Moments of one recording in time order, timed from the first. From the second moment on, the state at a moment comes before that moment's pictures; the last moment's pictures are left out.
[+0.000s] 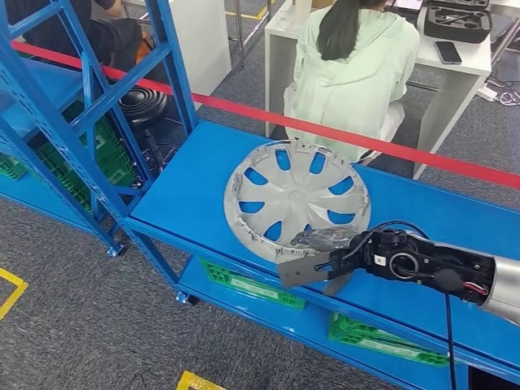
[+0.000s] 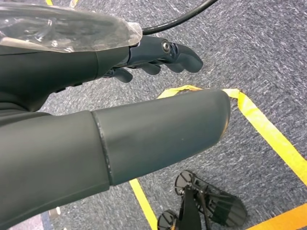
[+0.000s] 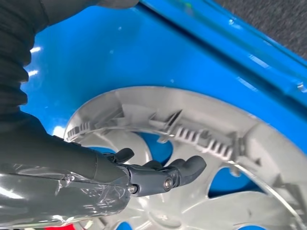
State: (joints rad) left arm -0.11 0.17 -0.91 -0.22 1.31 0.35 -0.09; right arm -0.73 -0.74 1.26 -1.73 -0.18 0.26 0.42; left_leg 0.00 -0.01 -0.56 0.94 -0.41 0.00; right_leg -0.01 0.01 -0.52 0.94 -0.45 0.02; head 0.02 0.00
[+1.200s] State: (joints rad) left arm -0.11 0.18 -0.91 -0.22 1.30 0.34 -0.11; right arm -0.67 -0.74 1.20 -1.59 -0.15 0.28 0.30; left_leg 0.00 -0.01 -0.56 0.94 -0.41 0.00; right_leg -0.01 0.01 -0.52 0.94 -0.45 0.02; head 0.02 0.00
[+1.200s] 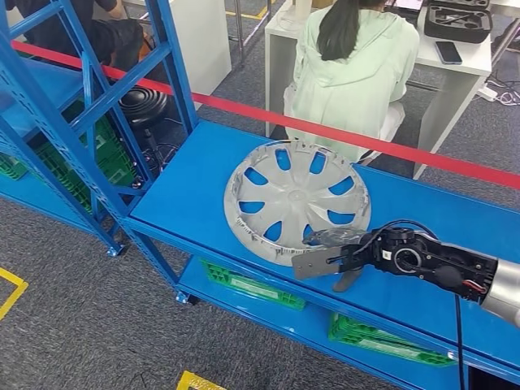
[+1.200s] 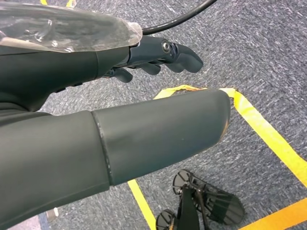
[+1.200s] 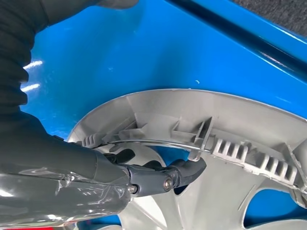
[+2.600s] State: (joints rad) left arm -0.11 0.18 -0.91 -0.22 1.28 0.32 -0.11; right arm -0.63 -0.69 1.14 -1.49 0.08 0.22 0.23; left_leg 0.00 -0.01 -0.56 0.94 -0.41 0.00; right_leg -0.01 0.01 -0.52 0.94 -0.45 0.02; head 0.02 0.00
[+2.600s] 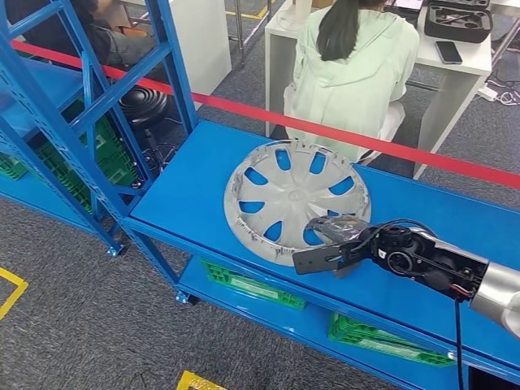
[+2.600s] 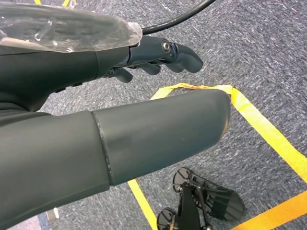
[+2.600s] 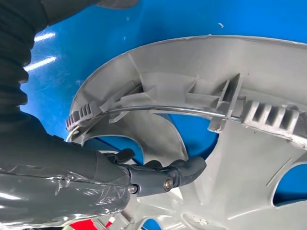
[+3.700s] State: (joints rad) left arm -0.11 0.17 -0.91 -0.22 1.27 0.32 -0.12; right arm -0.61 -0.59 1.10 -1.41 0.03 0.18 0.11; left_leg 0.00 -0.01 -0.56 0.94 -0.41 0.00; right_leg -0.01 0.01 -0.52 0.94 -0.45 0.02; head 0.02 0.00
